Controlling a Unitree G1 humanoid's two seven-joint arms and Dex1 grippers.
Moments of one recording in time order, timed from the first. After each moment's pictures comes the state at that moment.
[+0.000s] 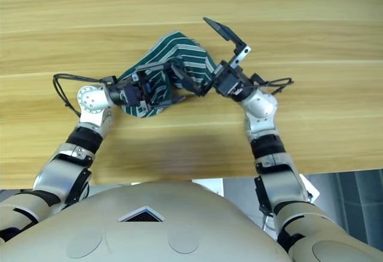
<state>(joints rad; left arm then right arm) -0.28 0.24 -0.33 0.61 -0.30 -0.97 -1.15 -0.20 -0.32 0.21 0.48 0.16 -1.06 0.66</state>
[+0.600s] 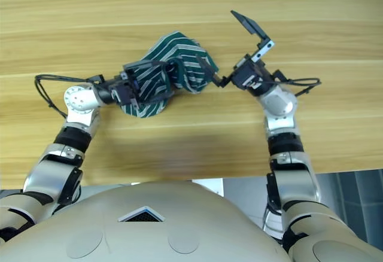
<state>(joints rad) -0.28 0.33 -0.25 0.64 -0.18 -1.02 -1.03 -0.21 -0.43 0.08 0.54 0.00 -1.07 0.53</state>
